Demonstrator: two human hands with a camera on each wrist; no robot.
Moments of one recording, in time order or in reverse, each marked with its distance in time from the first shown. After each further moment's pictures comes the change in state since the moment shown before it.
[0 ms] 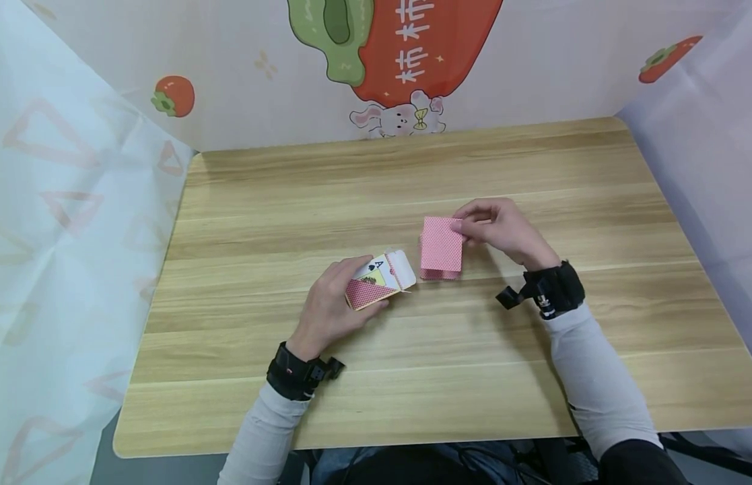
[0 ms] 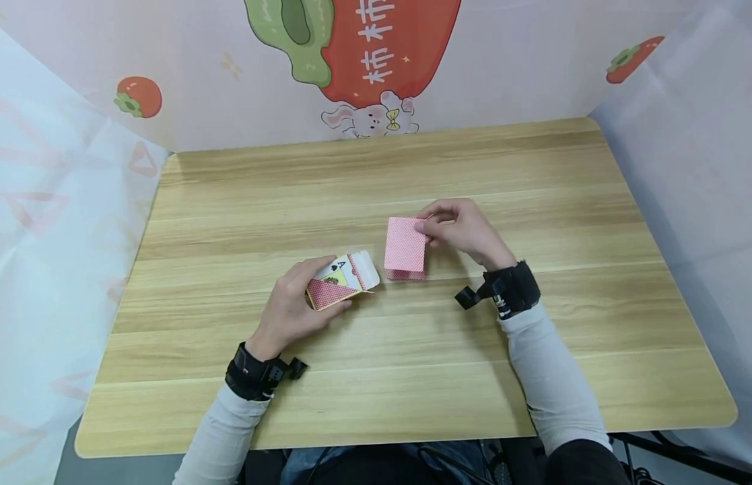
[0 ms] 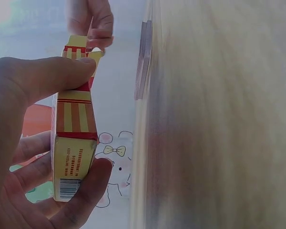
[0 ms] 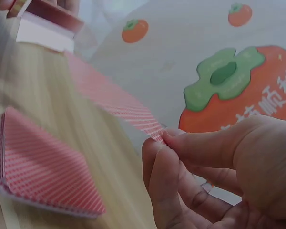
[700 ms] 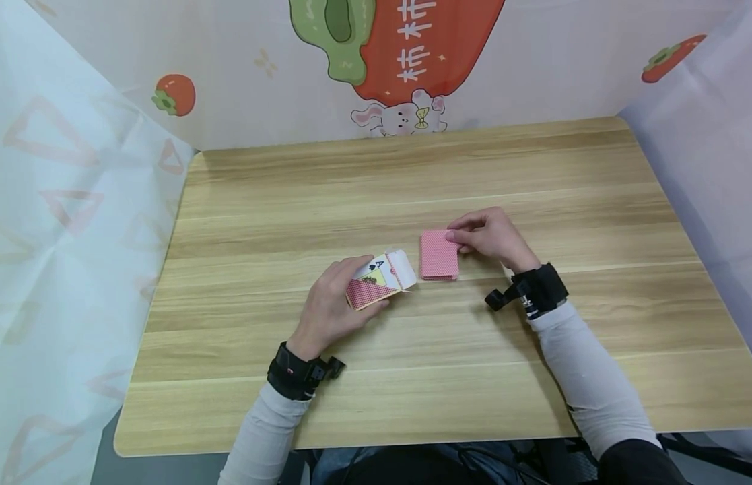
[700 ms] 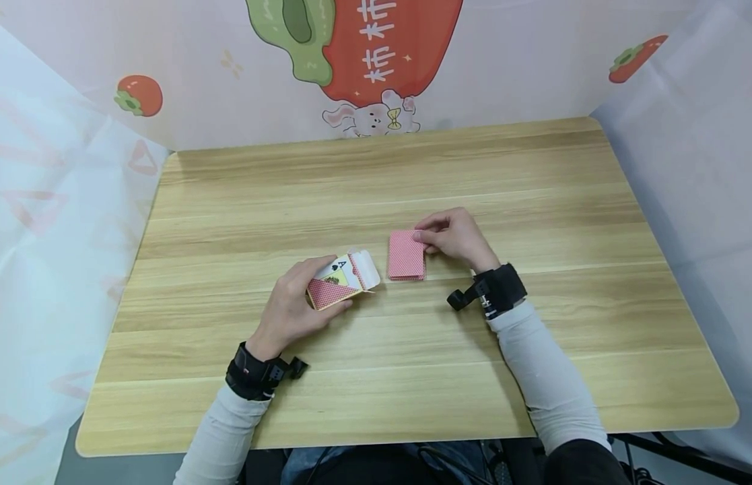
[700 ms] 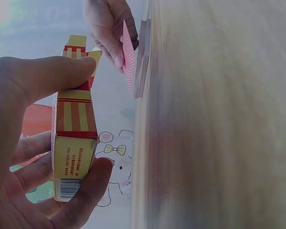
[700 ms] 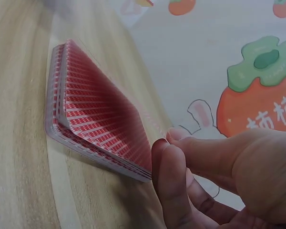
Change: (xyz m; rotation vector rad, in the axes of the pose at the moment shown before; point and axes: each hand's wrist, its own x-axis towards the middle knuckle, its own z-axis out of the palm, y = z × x) left_hand 0.000 -0.001 -0.001 0.001 0.002 0.004; right_hand 0.018 0.029 0.014 -0.142 0.061 0.044
